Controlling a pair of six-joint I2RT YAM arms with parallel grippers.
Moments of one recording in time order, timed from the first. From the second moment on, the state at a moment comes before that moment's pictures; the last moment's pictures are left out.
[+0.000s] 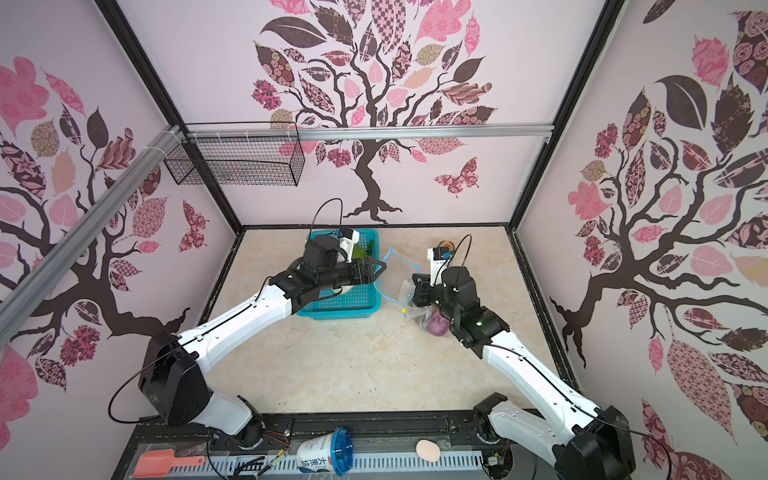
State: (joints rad) left arm -0.64 1.55 1.27 -0.21 0.27 -0.64; right arm 0.49 1.02 0.79 -0.11 -0.03 0.39
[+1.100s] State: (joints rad) left arm -0.65 1.51 1.39 -0.22 0.30 -0.60; right arm 0.49 1.00 1.01 -0.28 0.09 0.35
